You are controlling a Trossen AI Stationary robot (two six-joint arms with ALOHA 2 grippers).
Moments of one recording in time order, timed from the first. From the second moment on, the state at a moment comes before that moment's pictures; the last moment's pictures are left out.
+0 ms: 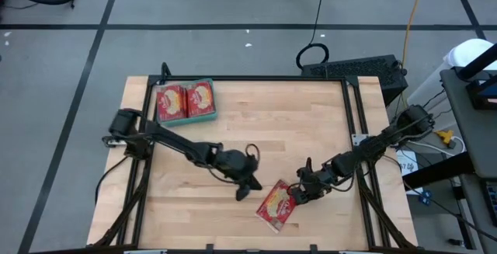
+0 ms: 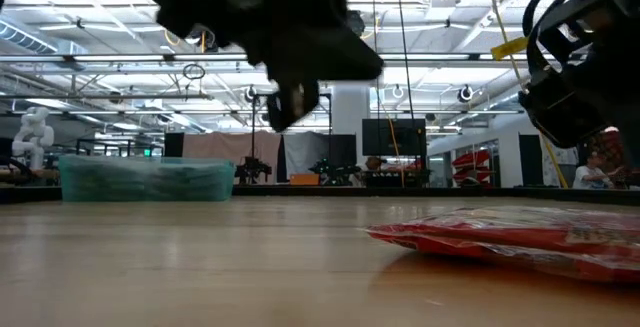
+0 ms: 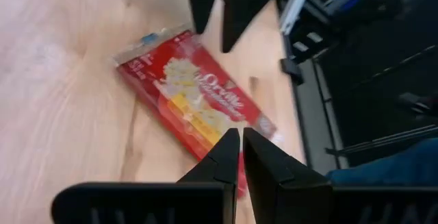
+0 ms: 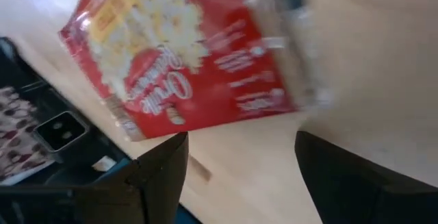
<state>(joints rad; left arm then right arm) -0.22 1.82 1.02 0.29 0.24 -0.61 0.52 1.47 0.55 0.00 -0.21 1.74</state>
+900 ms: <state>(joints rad) -0.17 2.09 1.12 0.29 0.32 -0.58 0.40 1.57 0.55 0.19 0.10 1.45</state>
